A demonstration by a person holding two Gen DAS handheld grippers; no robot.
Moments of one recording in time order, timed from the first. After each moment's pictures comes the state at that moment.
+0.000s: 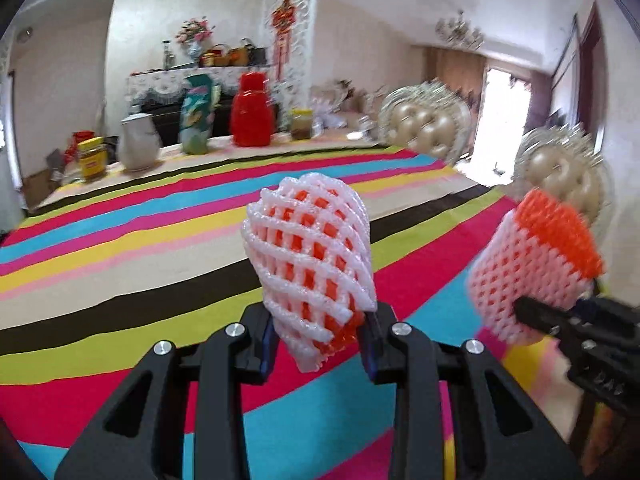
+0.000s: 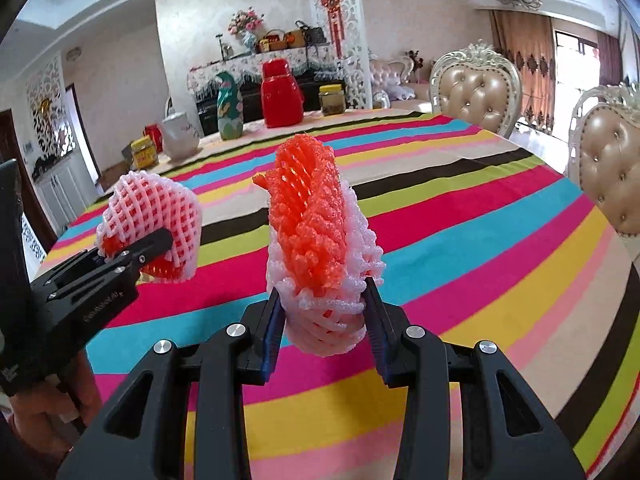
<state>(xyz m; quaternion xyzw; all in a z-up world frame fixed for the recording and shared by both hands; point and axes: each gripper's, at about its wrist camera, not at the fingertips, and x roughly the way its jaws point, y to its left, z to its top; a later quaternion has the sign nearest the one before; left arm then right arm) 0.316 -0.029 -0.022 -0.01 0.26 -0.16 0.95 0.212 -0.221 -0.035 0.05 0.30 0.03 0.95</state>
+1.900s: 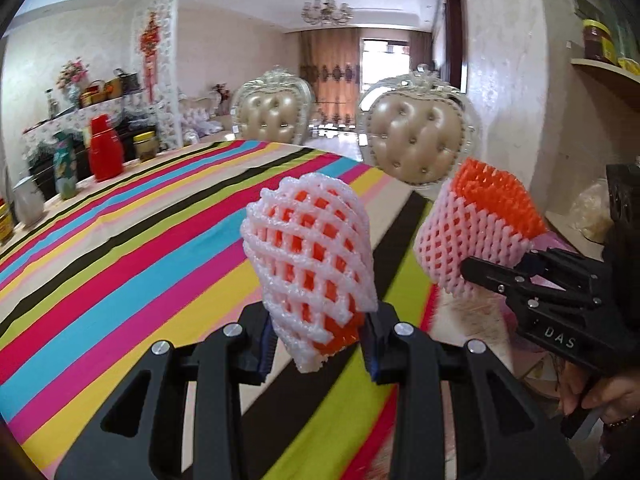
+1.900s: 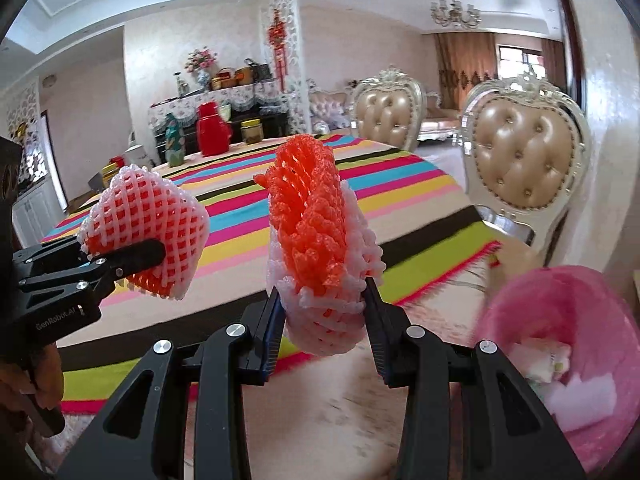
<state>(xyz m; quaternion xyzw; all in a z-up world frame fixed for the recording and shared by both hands) 0.121 -0.226 -0.009 0.09 0.25 -0.34 0.90 -0.011 -0.403 -0.045 0.06 0.24 -0.06 0.97</state>
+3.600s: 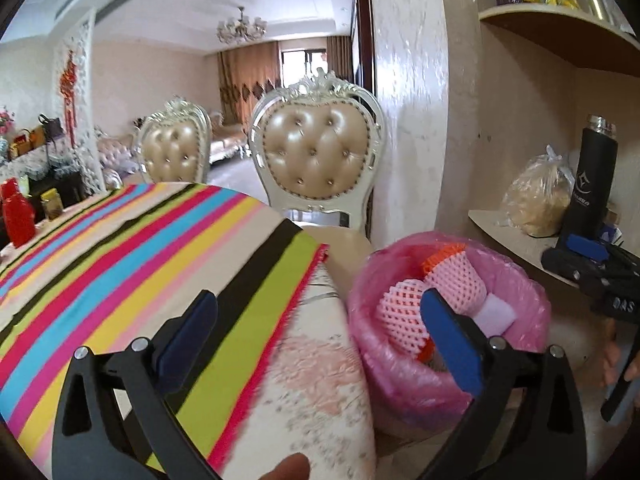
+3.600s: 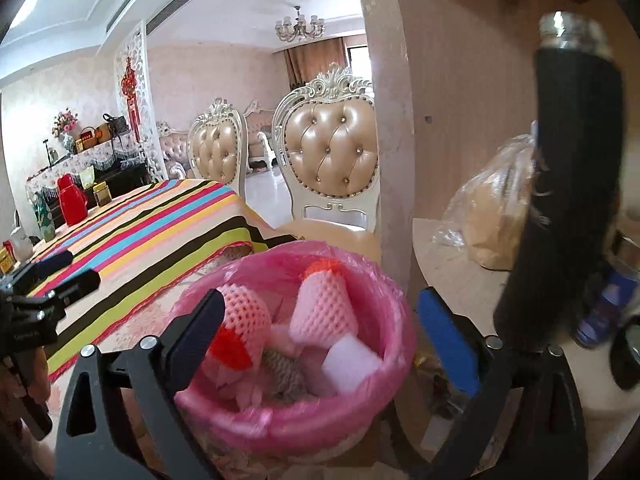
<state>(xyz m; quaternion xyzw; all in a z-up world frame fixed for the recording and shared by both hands) 0.065 -0.394 -0.010 0.12 0.20 -0.46 0.86 -0.164 -0.572 -0.045 0.13 0.20 -0.31 0.92</state>
